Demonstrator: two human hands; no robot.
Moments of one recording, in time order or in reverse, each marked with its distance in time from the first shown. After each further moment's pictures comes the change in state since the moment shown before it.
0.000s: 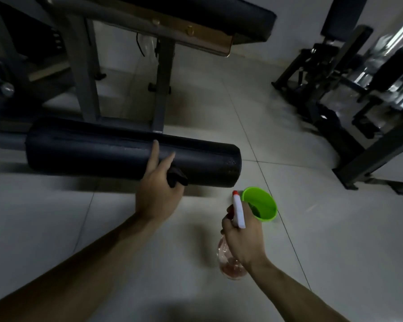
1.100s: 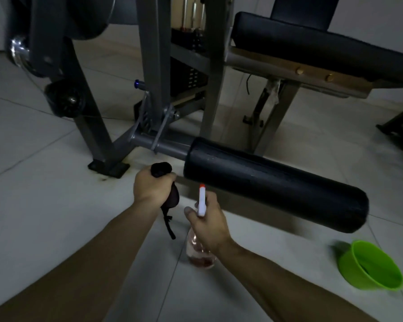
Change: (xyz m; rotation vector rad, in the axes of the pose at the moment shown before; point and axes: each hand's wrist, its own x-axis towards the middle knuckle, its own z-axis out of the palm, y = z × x) left_hand -0.030 -0.141 -0.237 -0.393 0.455 -0.753; right_hand -0.066 -0.193 0.252 0.137 -0.532 -0.313
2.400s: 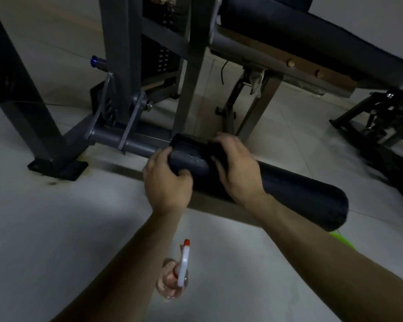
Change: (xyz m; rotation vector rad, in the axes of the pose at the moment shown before) left_hand 0.023 -0.004 0.081 0.063 -0.032 0.392; right_hand 0.099 -0.035 -0.110 -0.620 0.259 -0.490
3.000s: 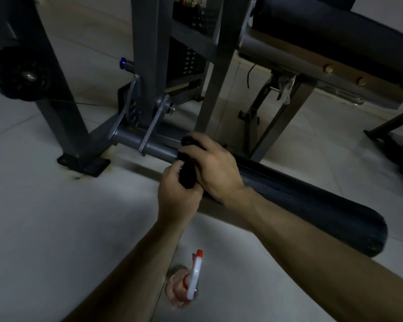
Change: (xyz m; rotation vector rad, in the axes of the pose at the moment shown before) left_hand 0.015 -0.043 0.007 -0.226 -0.079 0.042; right_hand 0.052 -0.035 0.060 -0.027 -0.073 -0.322
